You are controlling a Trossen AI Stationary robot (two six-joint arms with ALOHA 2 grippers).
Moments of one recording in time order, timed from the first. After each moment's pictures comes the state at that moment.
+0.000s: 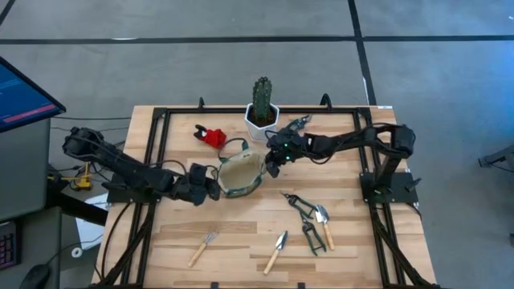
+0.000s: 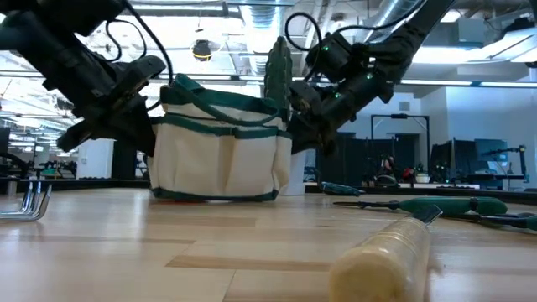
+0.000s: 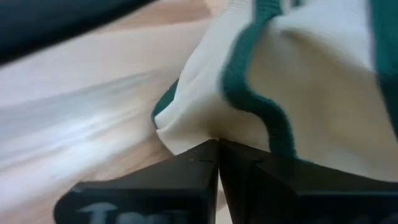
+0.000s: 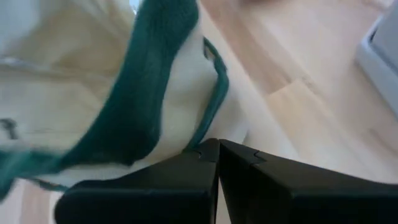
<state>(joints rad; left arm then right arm) -0.32 1.24 0.45 -0.14 -0.65 -1.33 -0.23 1.76 0.92 0.15 -0.18 0.35</state>
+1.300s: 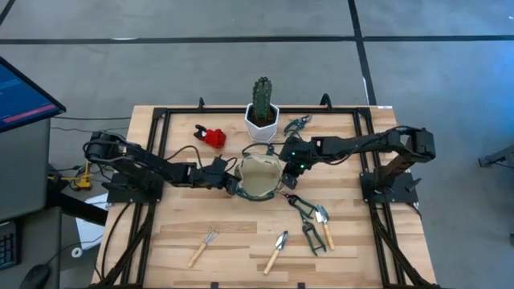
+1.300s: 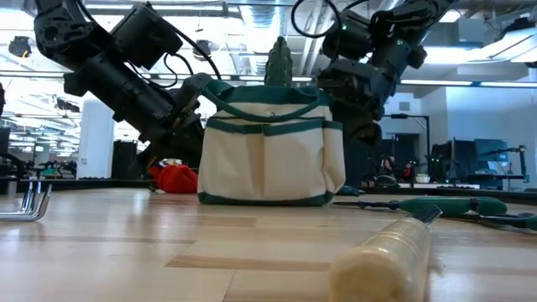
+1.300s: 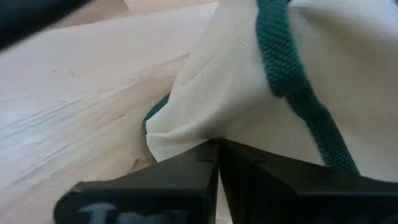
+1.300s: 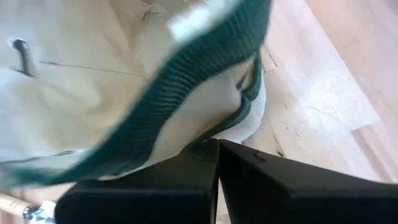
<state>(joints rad) -0.05 1.53 0.46 0.44 -0.28 -1.02 -0.15 1.57 0.92 -0.34 -0.19 0.37</state>
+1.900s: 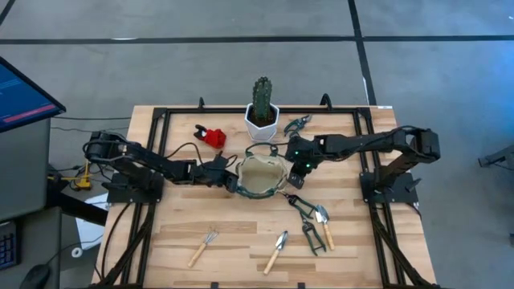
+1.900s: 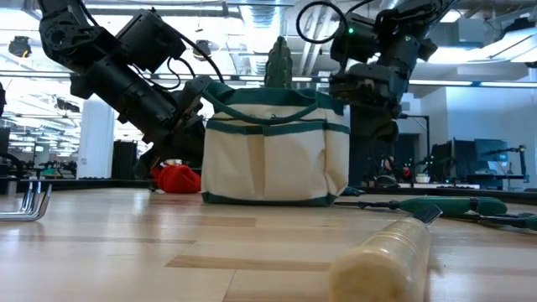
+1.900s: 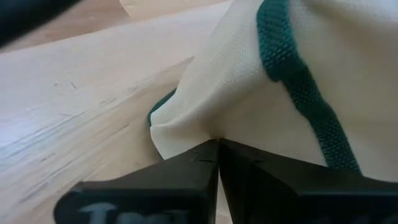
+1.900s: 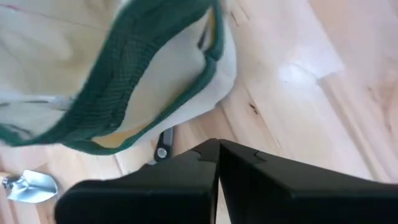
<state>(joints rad) -0.02 1.53 0.46 0.44 -0.23 -0.97 -0.17 1.52 0.92 -0.51 -0.17 0.34</state>
